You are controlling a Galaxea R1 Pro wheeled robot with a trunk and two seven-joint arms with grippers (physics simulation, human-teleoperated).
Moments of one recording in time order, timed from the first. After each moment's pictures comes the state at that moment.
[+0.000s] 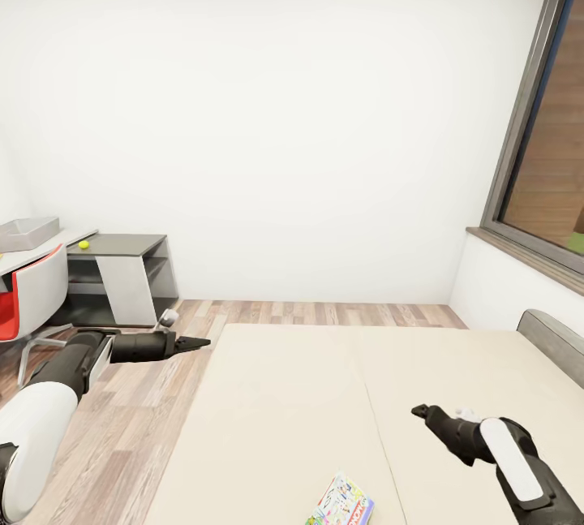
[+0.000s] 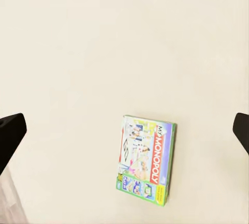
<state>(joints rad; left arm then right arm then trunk) -0.89 0.28 0.21 -0.48 -0.21 0.65 -1.40 -0.35 -0.19 -0.17 -1.04 -0.95 0.76 -0.35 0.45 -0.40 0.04</state>
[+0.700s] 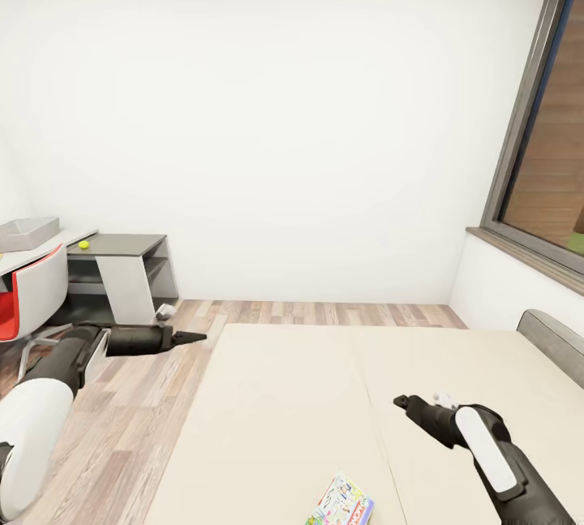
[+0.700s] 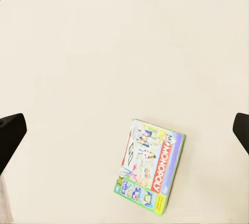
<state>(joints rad) -0.90 0.29 0.20 -0.52 -0.21 0.65 -1.37 -0.37 -0.17 -0.05 -1.08 -0.87 0.74 -0.33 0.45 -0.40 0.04</state>
